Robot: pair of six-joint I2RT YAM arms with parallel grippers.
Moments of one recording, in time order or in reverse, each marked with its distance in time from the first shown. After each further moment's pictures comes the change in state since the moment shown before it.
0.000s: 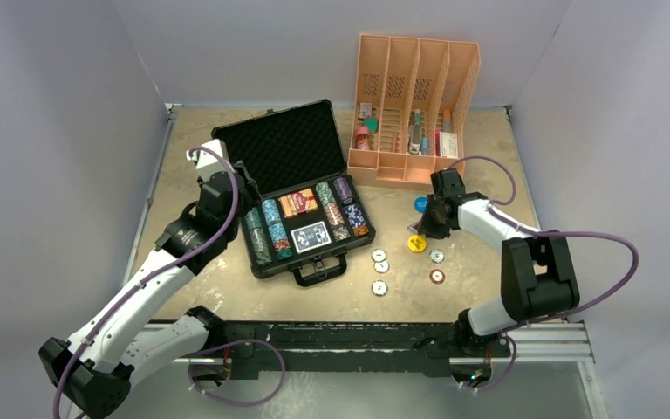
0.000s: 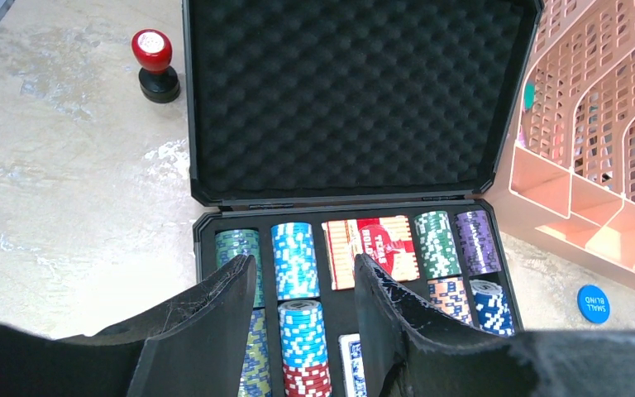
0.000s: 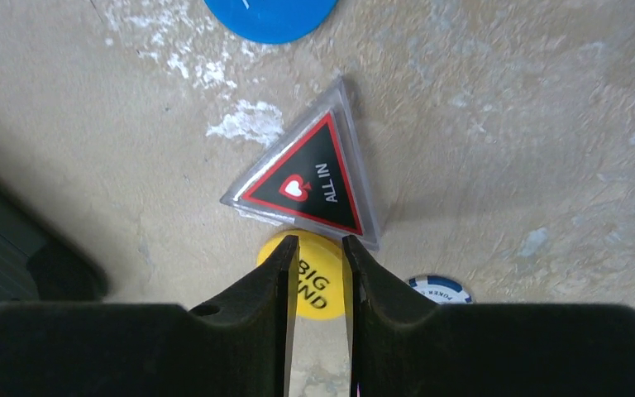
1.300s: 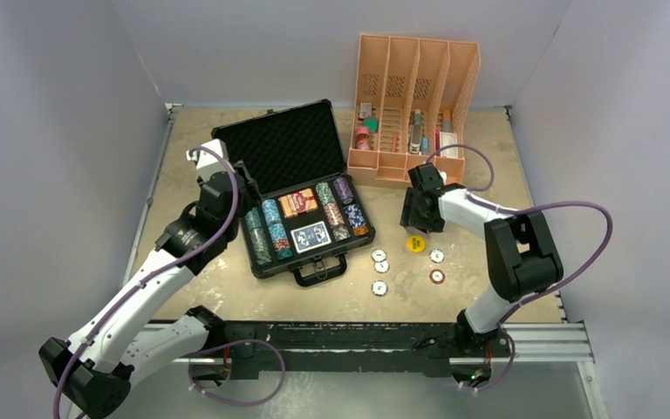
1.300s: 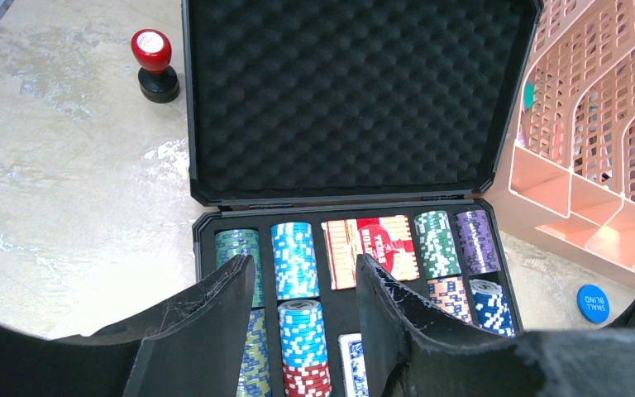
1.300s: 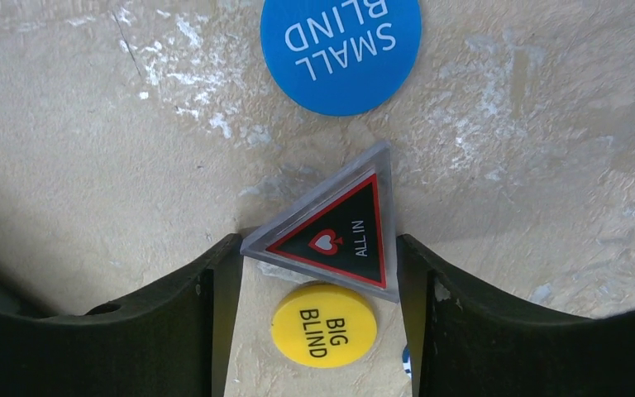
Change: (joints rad) left arm 0.000 0.000 0.000 0.000 0.002 0.000; right arm 0.110 0.148 0.102 0.011 0.164 -0.057
